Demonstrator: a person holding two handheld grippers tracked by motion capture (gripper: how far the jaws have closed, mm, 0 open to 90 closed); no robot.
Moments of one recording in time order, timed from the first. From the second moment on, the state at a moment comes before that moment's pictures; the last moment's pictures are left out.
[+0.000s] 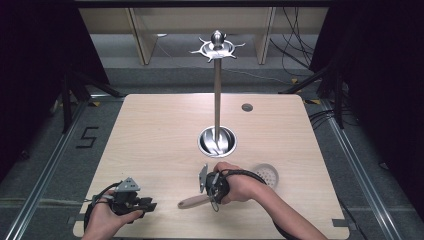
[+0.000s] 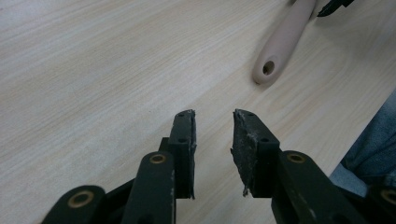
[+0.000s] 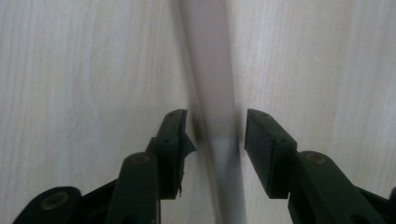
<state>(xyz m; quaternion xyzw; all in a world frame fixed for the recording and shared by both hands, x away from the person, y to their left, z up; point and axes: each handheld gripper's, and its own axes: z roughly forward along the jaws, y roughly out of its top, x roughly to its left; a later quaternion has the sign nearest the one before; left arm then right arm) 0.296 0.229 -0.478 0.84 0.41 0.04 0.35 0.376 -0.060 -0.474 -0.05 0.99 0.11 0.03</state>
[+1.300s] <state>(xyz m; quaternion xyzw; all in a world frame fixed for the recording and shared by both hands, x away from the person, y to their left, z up) 0.298 0.231 -0.480 0.84 0.41 0.05 0.35 0.373 -0.091 -0.406 0.00 0.96 0.23 0.16</state>
